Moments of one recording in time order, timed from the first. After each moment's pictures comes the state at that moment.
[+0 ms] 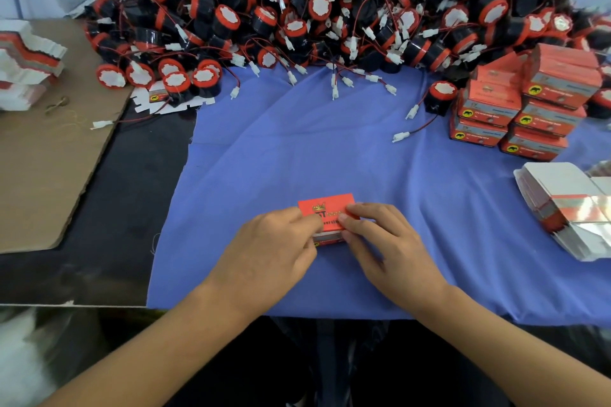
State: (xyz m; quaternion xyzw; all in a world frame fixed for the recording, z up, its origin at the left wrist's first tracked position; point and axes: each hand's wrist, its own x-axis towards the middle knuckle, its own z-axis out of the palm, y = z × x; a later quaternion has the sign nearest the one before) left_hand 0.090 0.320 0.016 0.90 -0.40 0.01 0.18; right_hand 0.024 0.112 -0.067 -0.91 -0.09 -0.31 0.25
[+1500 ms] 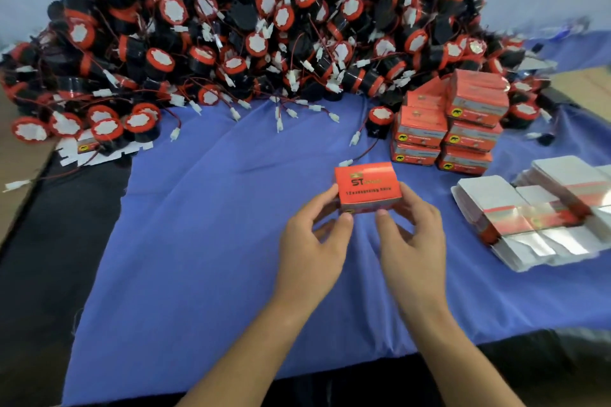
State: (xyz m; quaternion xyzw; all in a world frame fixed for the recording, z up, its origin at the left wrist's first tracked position) left_hand 0.087 0.188 -0.004 0.70 -0.20 -0.12 0.68; right_hand 0.018 0.083 0.002 -0.72 0.30 -0.34 0.52
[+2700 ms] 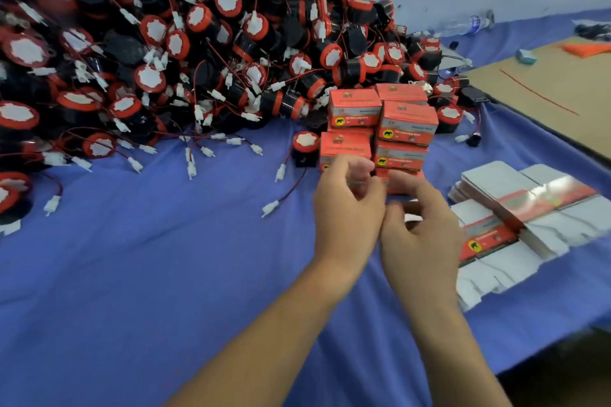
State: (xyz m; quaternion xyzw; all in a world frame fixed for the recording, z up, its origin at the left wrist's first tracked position) left_hand 0.116 -0.005 0.034 0.69 -0.26 -0.13 0.66; right_hand 0.037 -0.037 0.033 -0.70 0.40 -0.42 0.41
